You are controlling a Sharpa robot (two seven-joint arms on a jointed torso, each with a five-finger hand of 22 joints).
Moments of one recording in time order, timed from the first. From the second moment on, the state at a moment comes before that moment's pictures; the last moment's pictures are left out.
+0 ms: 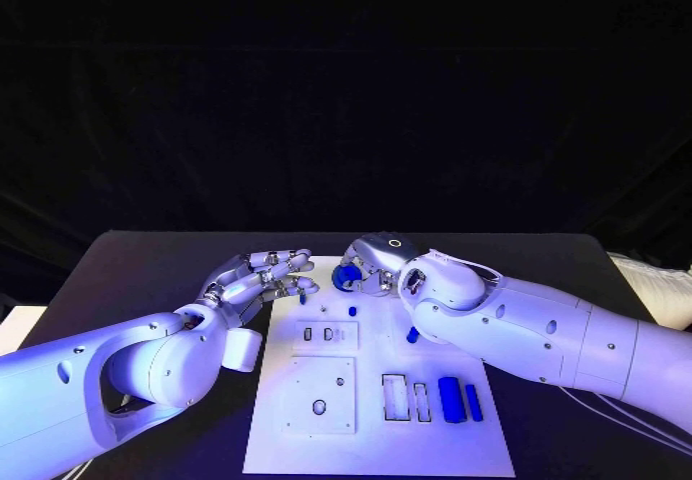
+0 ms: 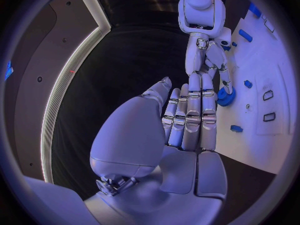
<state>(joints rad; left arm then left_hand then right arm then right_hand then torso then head) 1.18 -0.98 -0.02 1.78 0.13 -0.35 0.41 1.45 -0.05 0.20 0.08 0.15 1.03 0.20 0.08 0.07 1.14 0.14 0.07 0.07 1.26 0.07 0.19 0.26 0.18 1.08 0.17 0.32 0.13 1.21 -0.50 0.02 1.30 -1.75 -0.35 -0.20 1.33 -0.09 0.27 0.10 0.14 1.05 0.14 0.07 0.07 1.47 0.05 1.51 1.31 1.47 -0.03 1.57 1.31 0.01 1.47 0.08 1.56 1.31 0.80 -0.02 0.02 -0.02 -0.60</state>
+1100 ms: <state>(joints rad) 1.18 -0.98 -0.02 1.77 0.13 -0.34 0.41 1.45 -0.05 0.21 0.08 0.15 1.03 0.20 0.07 0.07 1.14 0.14 0.07 0.07 1.26 0.07 0.19 0.26 0.18 1.07 0.17 0.32 0.13 1.21 -0.51 0.01 1.29 -1.75 -0.35 -0.20 1.25 -0.14 0.17 0.23 0.06 0.97 0.15 0.07 0.07 1.47 0.06 1.48 1.31 1.47 -0.01 1.57 1.31 0.01 1.47 0.09 1.56 1.31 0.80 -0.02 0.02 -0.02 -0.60</state>
